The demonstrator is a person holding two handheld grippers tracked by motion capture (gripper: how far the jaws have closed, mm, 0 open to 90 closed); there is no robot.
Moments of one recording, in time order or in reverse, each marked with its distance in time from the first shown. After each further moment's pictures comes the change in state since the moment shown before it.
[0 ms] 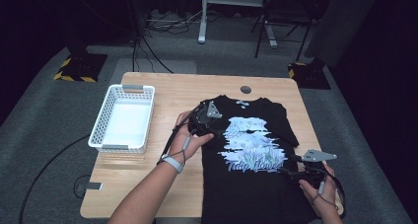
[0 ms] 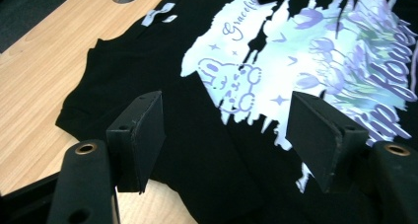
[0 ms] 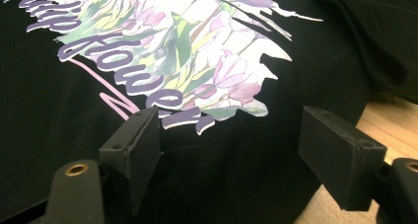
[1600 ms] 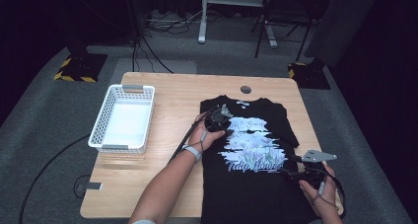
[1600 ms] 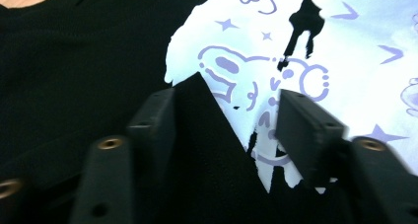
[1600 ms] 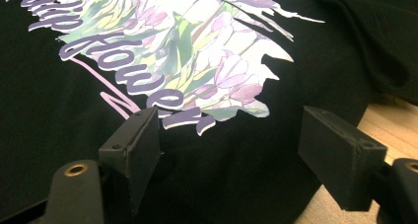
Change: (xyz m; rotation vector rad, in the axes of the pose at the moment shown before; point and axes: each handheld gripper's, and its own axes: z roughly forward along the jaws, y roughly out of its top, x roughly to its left) left arm 0.020 -0.011 0.113 0.040 -0.105 -0.015; right arm 0.001 0.000 0.000 -0.001 0.002 -0.004
